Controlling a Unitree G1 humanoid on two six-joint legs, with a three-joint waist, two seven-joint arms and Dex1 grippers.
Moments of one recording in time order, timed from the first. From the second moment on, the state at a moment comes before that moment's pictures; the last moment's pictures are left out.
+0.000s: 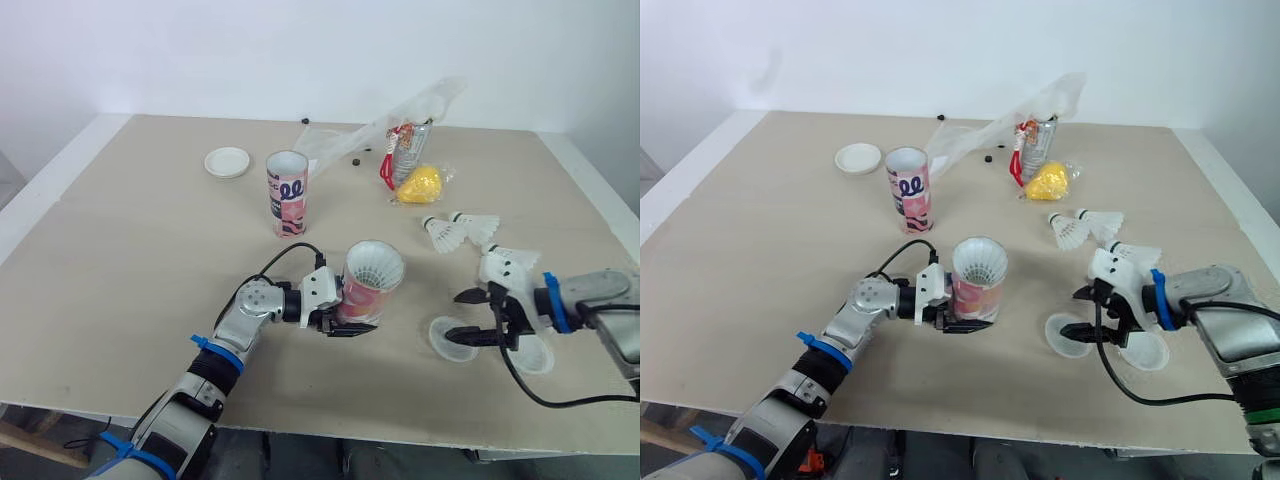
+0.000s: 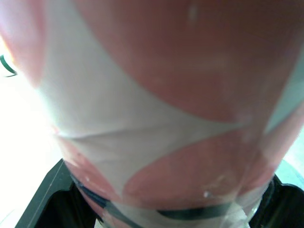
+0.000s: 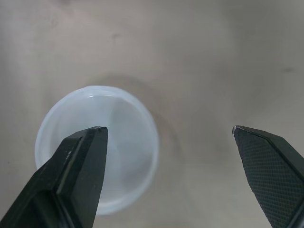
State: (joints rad) left arm -0.61 0.12 -0.32 0.54 -0.10 -0.23 -1.11; right arm -0.34 -1.08 0.10 0.00 0.24 0.56 1.25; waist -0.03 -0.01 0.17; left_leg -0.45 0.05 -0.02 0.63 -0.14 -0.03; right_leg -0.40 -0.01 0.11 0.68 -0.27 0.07
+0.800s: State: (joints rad) left arm -0.61 0.12 -0.32 0.54 -0.10 -0.21 -1.11; right arm -0.36 -1.12 -0.01 -0.16 0.35 0.51 1.37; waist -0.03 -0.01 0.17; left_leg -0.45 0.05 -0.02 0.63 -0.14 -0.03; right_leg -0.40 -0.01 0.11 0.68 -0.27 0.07
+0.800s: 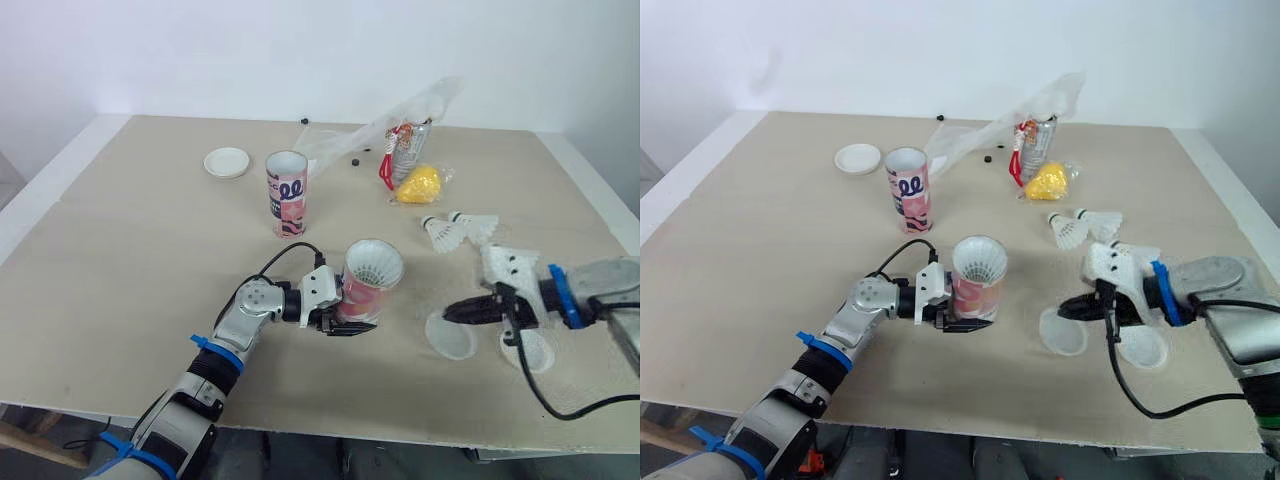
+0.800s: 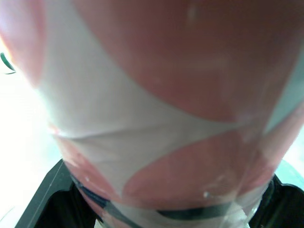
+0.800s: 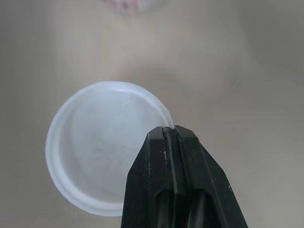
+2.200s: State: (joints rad) left arm -0.64 0.12 -0.32 0.56 -0.10 -0.19 -1.14; right arm -1.09 -0.84 0.33 0.02 0.24 0.30 1.57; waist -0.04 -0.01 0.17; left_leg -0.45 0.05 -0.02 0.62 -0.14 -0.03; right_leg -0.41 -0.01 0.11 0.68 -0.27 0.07
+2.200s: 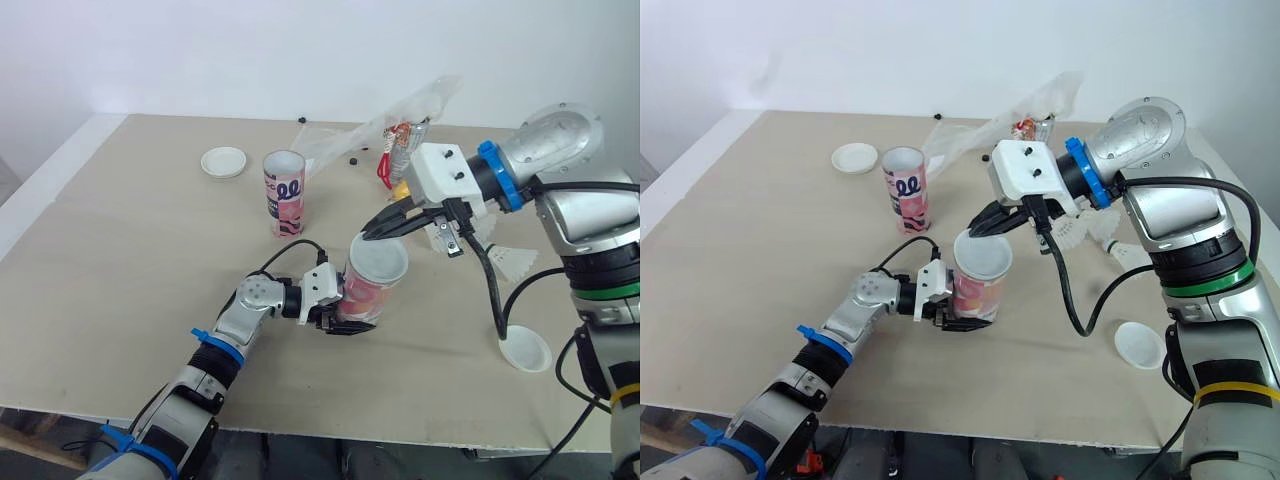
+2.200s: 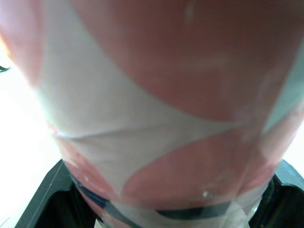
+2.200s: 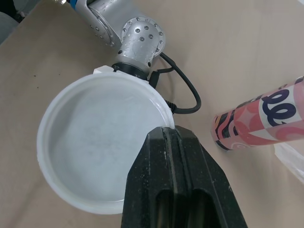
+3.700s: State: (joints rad) left arm -0.64 0.13 -0.32 0.55 -0.10 -0.17 -1.14; right arm -0.84 -0.86 0.16 -0.21 0.53 0.78 1.37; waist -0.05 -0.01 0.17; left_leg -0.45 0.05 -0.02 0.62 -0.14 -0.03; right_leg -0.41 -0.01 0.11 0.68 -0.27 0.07
